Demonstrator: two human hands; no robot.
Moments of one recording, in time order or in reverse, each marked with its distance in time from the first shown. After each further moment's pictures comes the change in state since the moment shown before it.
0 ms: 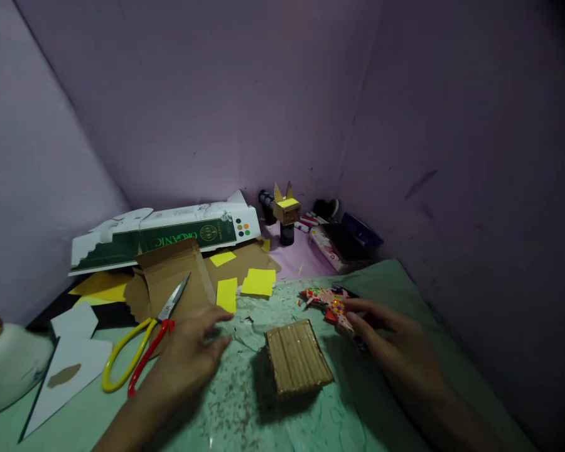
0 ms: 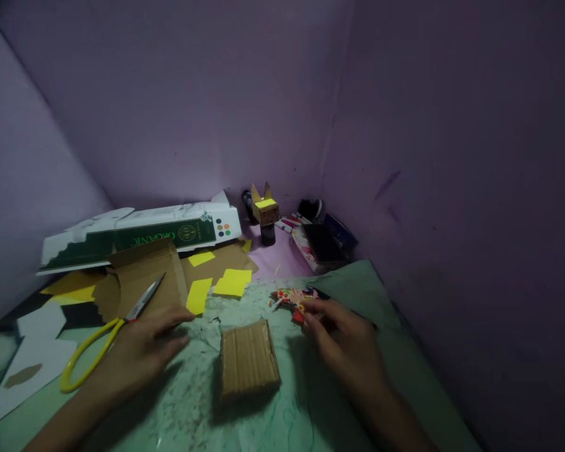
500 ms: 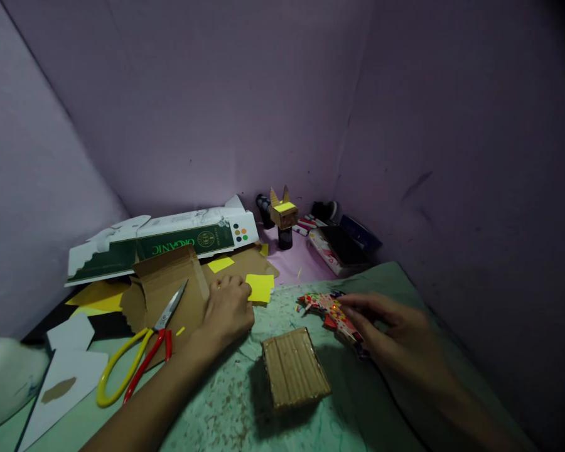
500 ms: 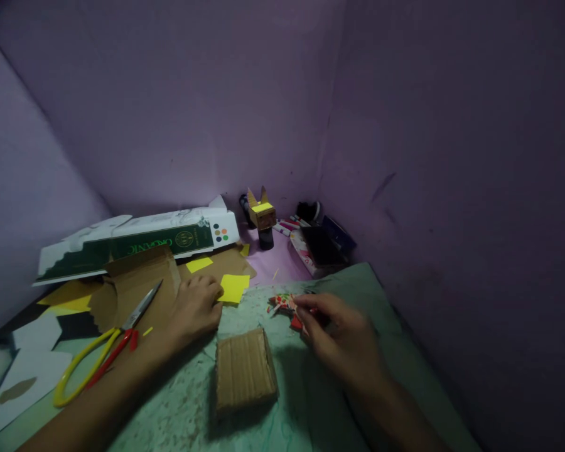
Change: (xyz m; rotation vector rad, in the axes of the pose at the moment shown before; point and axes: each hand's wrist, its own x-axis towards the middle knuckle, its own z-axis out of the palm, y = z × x) left_hand 0.082 0.021 0.031 0.455 0.124 0.204; right_hand 0.016 -0.025 -0.007 0.107 0.033 -0.081
